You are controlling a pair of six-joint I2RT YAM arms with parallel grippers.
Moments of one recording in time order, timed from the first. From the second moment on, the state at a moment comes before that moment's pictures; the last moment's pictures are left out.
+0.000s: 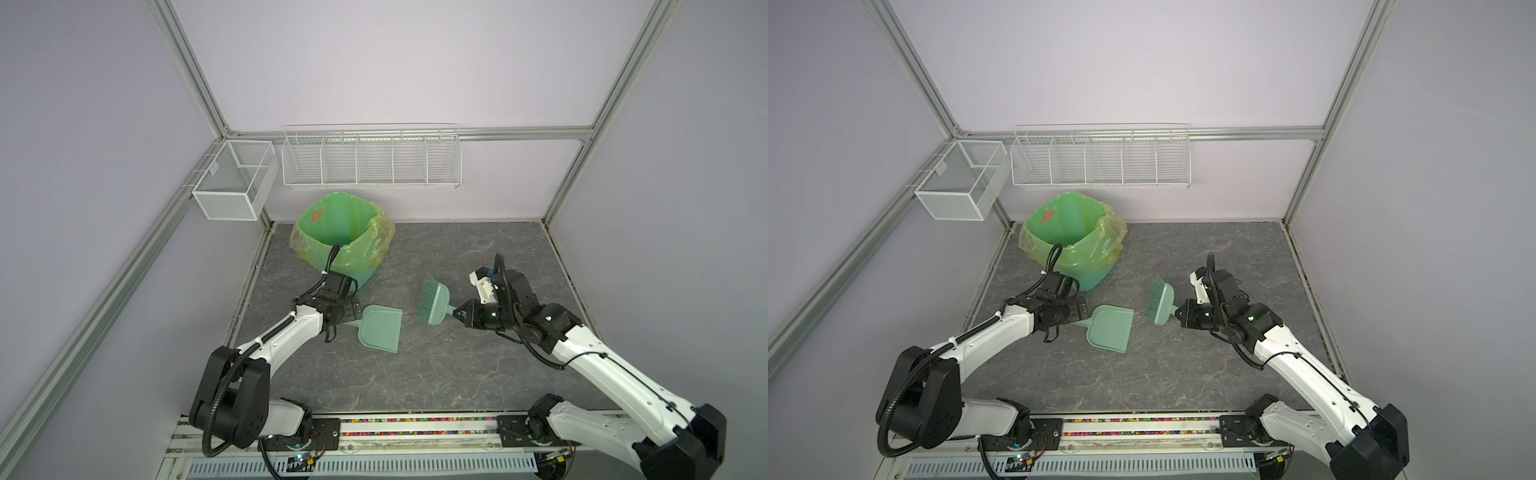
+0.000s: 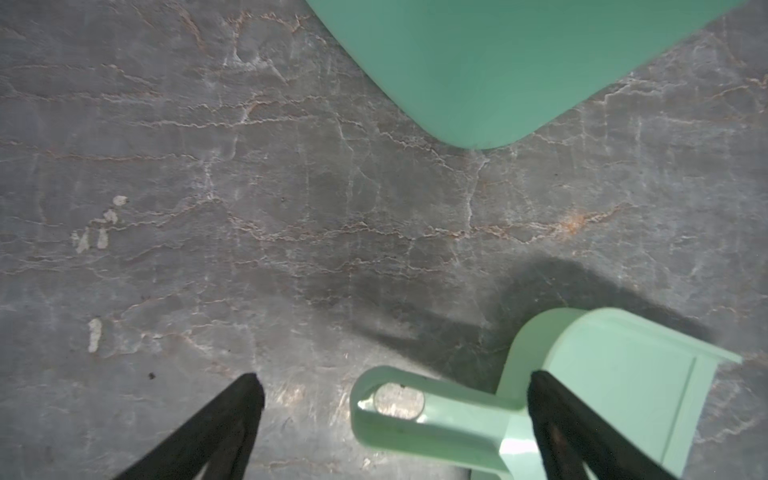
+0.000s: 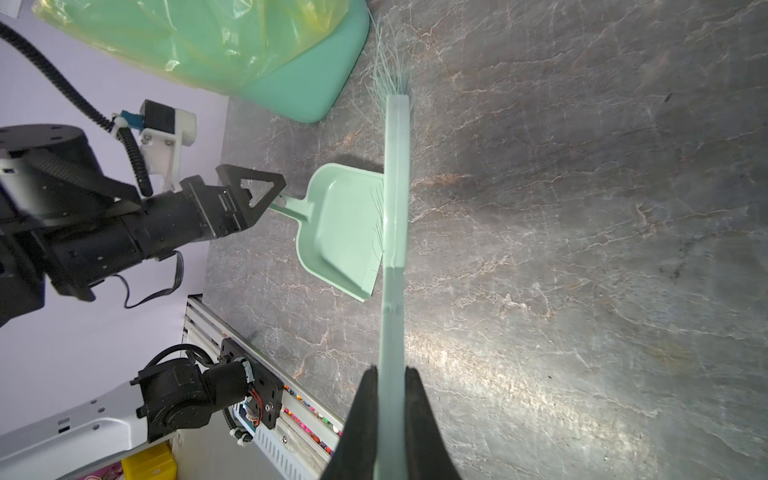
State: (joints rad) left arm -0.41 1.41 0.81 -0.49 -0.19 -0.53; right arm 0.59 1.05 0.89 -0.63 -0.28 0.67
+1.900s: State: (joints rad) left arm -0.80 1.38 0.59 -0.20 0.10 -0.94; right arm 0.70 1.04 0.84 -0.51 -0.29 0.78
